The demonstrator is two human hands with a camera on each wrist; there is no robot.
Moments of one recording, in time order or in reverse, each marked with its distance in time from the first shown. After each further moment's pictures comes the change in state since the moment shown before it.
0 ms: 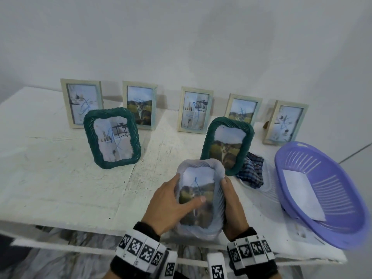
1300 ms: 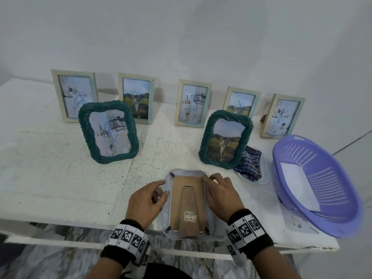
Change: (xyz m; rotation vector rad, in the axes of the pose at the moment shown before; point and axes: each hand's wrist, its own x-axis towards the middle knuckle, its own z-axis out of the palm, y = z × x) left_hand 0.019 -0.111 0.001 0.196 0.290 0.141; right_hand 0.026 0.032 -0.022 -1.335 -0.111 -0.463
